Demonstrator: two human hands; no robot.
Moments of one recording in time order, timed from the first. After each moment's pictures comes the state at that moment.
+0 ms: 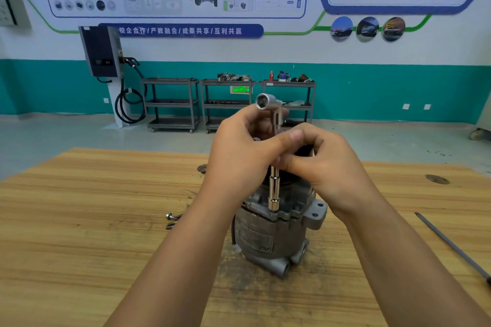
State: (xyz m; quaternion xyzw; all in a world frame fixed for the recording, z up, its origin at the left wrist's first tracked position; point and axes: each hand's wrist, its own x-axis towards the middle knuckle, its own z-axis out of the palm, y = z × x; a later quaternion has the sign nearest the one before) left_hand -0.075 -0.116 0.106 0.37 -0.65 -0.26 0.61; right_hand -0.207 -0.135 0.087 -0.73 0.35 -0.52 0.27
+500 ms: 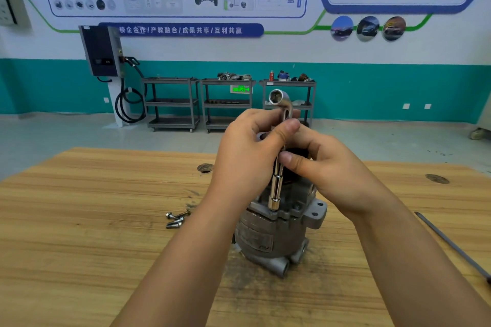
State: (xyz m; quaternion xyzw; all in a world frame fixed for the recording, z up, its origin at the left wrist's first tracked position) left_hand -0.081 -0.119 0.104 0.38 -0.66 -0.24 0.60; right_hand -0.213 -0.133 0.093 -0.78 0.32 -0.45 0.30
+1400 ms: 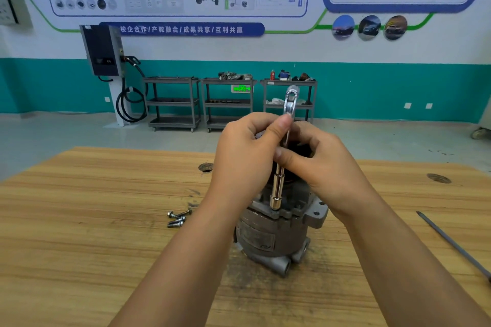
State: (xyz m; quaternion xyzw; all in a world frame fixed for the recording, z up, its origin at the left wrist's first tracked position) left_hand -0.080 -0.117 0.102 0.39 -0.64 -0.25 0.61; right_hand -0.200 -0.133 0.087 -0.74 0.35 -0.51 0.26
